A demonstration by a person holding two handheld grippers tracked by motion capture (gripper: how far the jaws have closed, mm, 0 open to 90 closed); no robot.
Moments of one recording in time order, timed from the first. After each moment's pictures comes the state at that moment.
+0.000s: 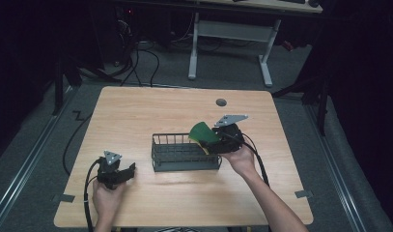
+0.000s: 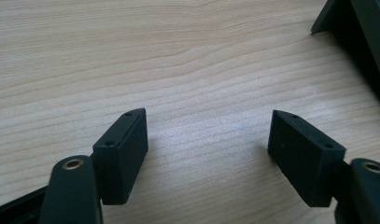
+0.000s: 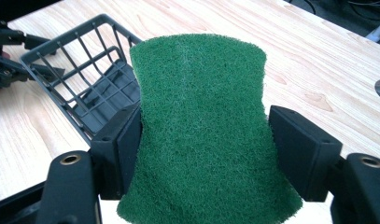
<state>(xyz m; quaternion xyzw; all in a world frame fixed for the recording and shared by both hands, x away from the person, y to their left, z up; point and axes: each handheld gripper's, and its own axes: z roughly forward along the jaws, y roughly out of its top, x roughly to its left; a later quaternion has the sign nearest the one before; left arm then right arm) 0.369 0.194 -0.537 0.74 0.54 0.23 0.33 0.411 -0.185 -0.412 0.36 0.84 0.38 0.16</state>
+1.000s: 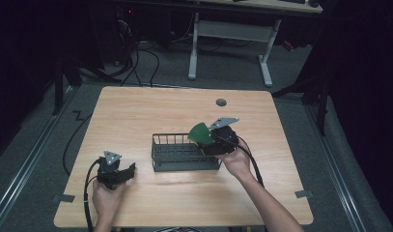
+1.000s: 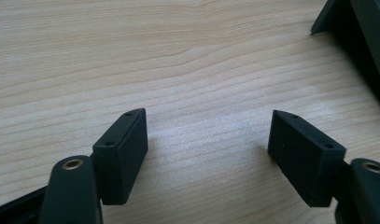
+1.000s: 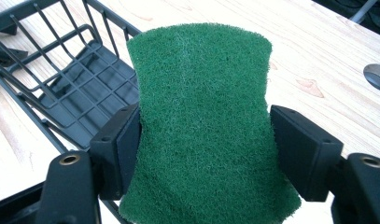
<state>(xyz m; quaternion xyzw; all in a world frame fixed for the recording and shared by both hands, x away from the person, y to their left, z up) 0.368 0.194 -0.537 0.74 0.54 0.23 0.34 0.415 -0.172 -0.426 0.37 0.84 0.34 0.19</state>
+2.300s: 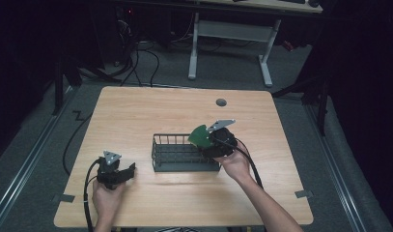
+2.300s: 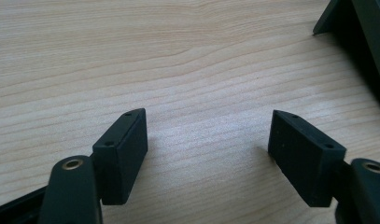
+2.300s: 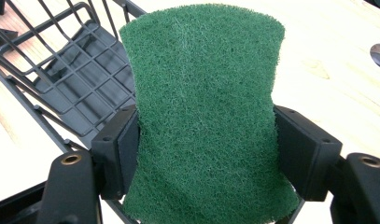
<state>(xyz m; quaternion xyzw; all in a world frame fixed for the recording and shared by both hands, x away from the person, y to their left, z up) 0.368 0.195 -0.537 0.73 0.54 0.23 0.34 0.411 -0.166 -0.431 0.39 0.85 0.30 0.18</state>
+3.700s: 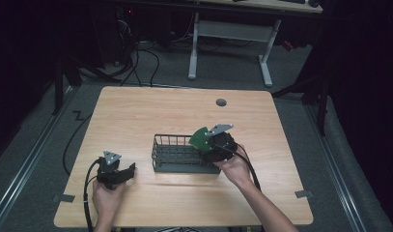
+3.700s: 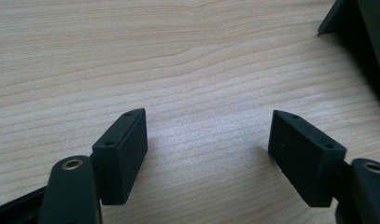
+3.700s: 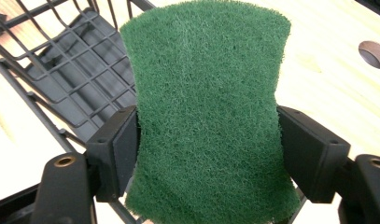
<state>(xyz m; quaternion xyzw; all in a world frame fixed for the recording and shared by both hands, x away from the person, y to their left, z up) 0.368 0.195 -0.537 0.73 0.54 0.23 0.34 0.398 -0.164 -0.432 0.38 0.86 0.29 0.20</state>
